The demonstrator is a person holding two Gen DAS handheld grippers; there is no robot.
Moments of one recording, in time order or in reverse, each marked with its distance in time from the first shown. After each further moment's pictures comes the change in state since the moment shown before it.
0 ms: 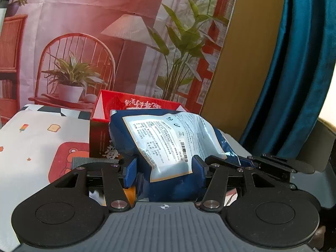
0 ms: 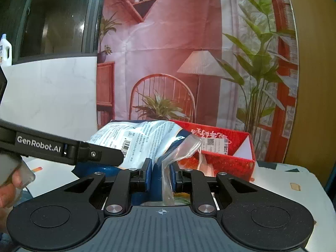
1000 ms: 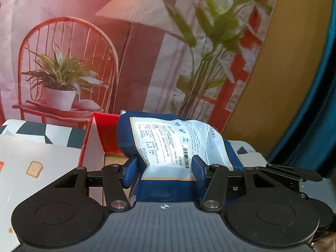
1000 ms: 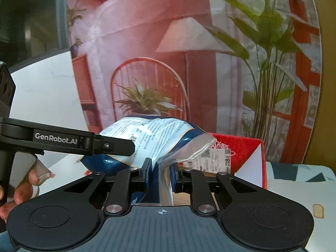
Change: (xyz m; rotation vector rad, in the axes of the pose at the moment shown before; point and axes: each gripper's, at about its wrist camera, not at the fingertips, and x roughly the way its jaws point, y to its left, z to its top) left arm 0.191 0.063 0.132 -0.028 0.118 0.065; right arm 0.197 -0.114 0.085 0.145 0.170 0.060
